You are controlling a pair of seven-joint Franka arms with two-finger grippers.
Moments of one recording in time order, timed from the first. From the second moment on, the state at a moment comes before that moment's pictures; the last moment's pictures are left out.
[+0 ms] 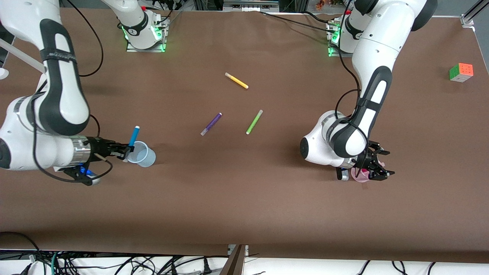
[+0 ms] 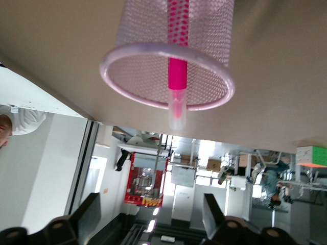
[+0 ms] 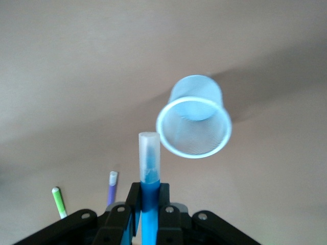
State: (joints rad) left arm -0.27 0.81 -0.14 -1.41 1.16 1.47 0.64; right arm 0.03 0.63 -0.01 -1.30 0.34 1.62 0.36
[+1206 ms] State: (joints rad) left arm -0.06 0.45 -0.12 -1.27 0.23 1.45 0.09; right arm -0.06 0.79 -0.01 -1.31 0.55 1.56 0.33
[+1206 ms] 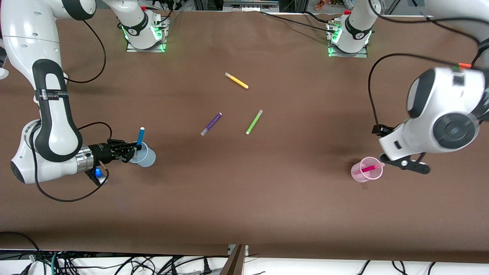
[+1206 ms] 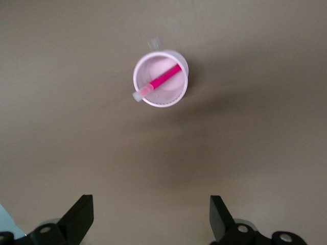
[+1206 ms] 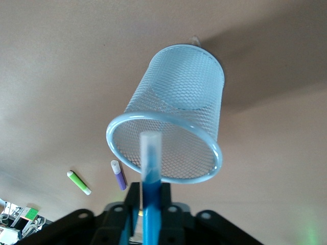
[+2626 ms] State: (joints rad) left arm -0.02 -0.03 -0.04 -1.76 0.06 1.73 0.01; right arm -0.06 0.21 0.04 -1.24 0.21 1.08 0.33
